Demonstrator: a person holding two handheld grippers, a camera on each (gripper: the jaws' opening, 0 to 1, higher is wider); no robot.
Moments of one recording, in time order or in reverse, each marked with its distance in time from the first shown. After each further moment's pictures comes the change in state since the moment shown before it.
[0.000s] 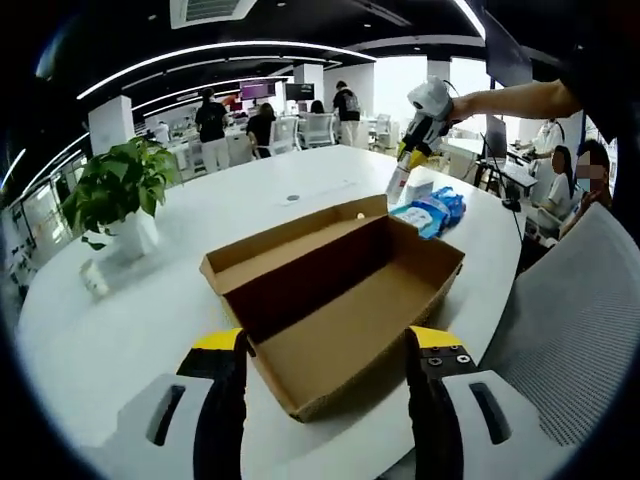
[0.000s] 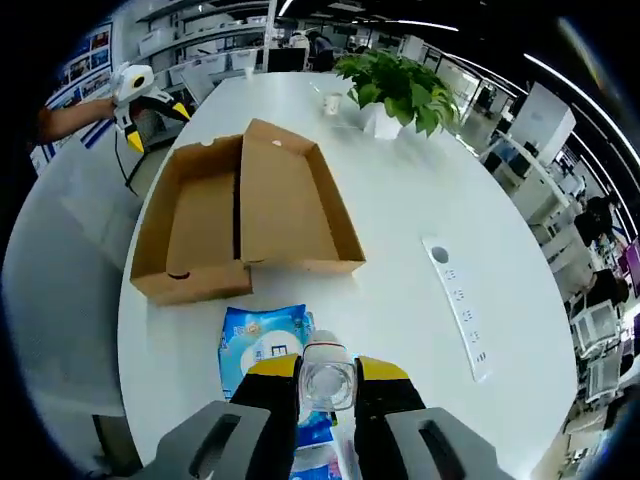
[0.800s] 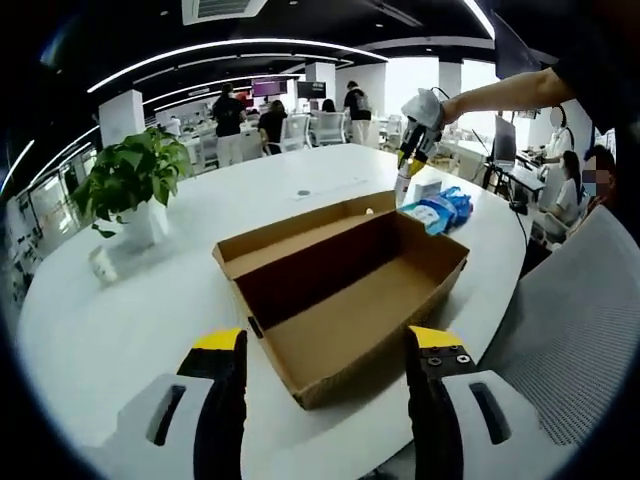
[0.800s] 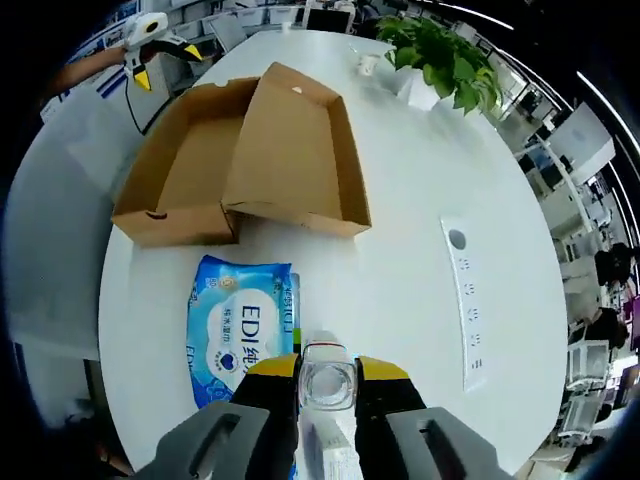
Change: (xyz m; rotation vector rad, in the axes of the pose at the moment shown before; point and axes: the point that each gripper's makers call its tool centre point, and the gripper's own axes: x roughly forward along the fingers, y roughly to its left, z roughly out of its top) left arm -0.010 0.006 -0.011 -0.039 0.003 0.040; right arm 0.031 -0.023 -0.029 -0.155 0.170 0.061
